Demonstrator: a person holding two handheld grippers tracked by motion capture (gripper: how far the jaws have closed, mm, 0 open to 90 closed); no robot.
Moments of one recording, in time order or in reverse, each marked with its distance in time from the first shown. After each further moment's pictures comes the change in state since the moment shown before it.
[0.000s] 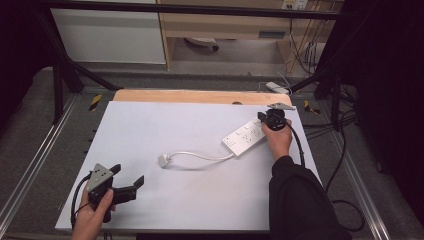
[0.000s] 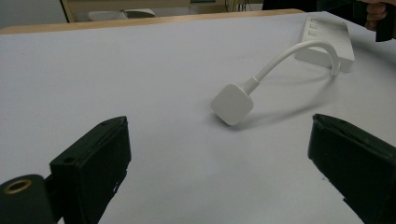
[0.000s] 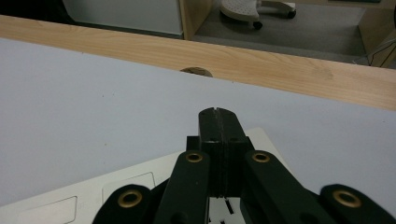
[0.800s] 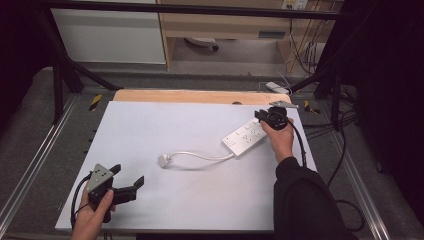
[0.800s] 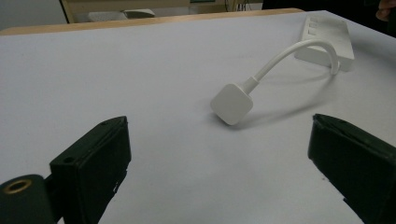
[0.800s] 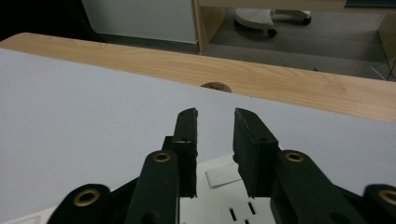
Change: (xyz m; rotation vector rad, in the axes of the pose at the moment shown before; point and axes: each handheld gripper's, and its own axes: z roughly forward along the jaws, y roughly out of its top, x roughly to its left) left arm -0.001 0.000 0.000 -0.002 0.002 0.005; right arm 0.008 0.014 -0.021 -0.024 0.062 0.024
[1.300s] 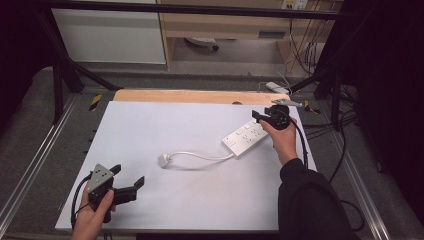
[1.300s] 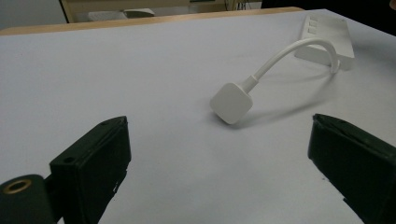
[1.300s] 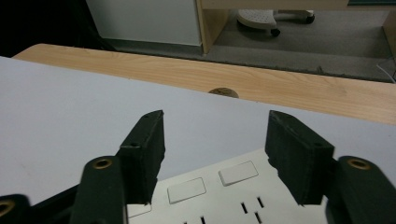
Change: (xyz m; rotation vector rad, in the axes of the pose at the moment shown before) left arm -0.001 0.000 0.000 0.004 -0.002 0.004; right arm 0.007 0.011 -0.017 0.000 0.013 0.030
